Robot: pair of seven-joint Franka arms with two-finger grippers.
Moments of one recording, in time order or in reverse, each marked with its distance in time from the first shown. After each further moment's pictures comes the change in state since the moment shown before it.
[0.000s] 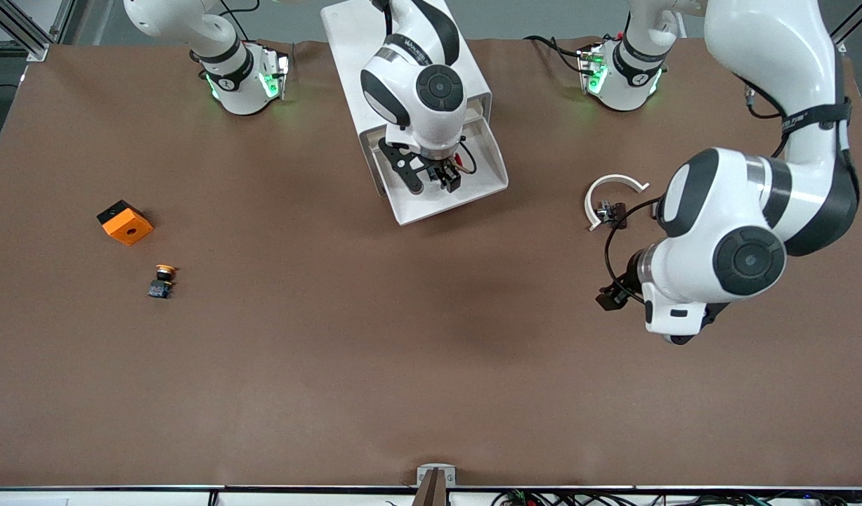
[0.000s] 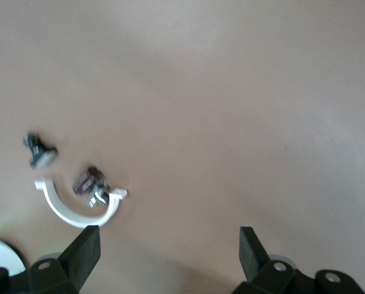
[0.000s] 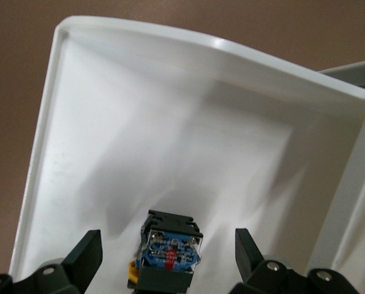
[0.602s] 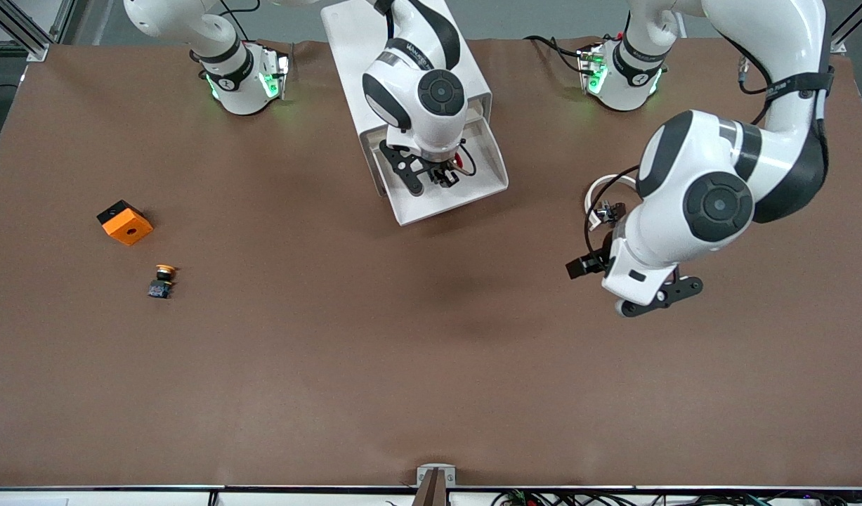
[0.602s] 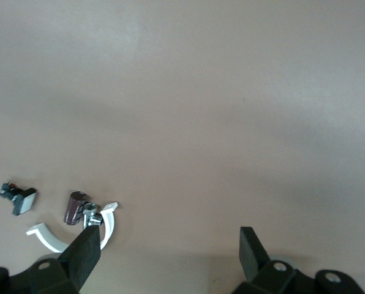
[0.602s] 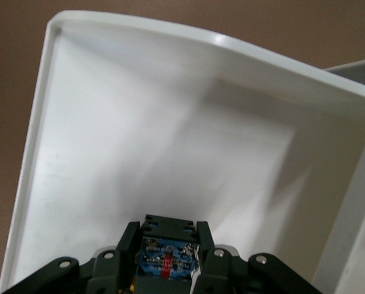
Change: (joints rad) left arm -0.011 -0.168 -0.083 -0.303 0.003 0.226 0.218; right arm 0.000 0.009 0.000 0.000 0.001 0.004 0.000
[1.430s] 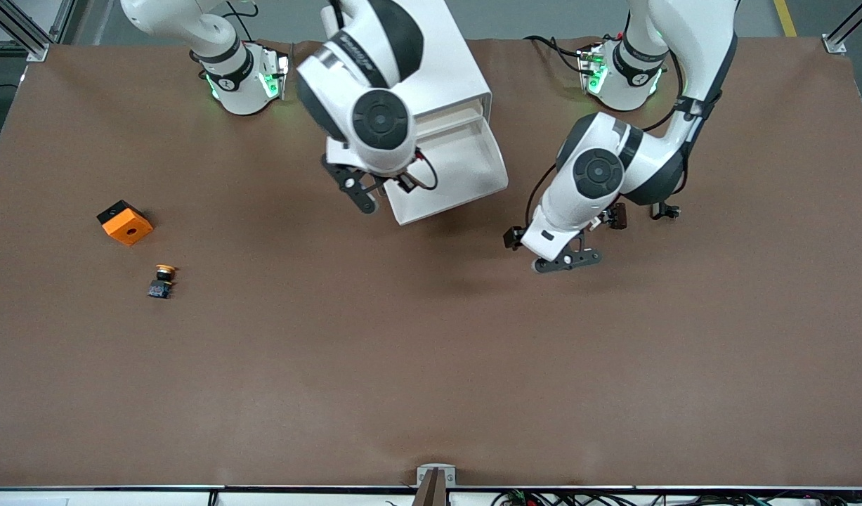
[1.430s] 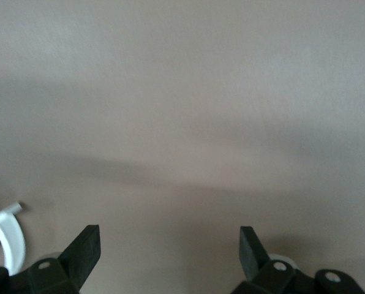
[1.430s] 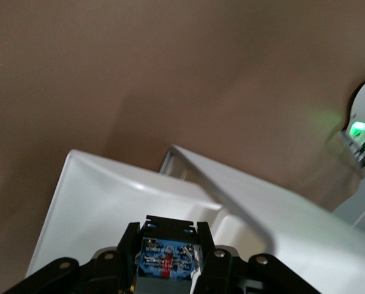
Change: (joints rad) left arm -0.015 -0.061 -0.177 -0.488 0.002 0.498 -0.061; right arm -0.232 -0.059 -0.017 0.242 0.064 -0.502 -0.381
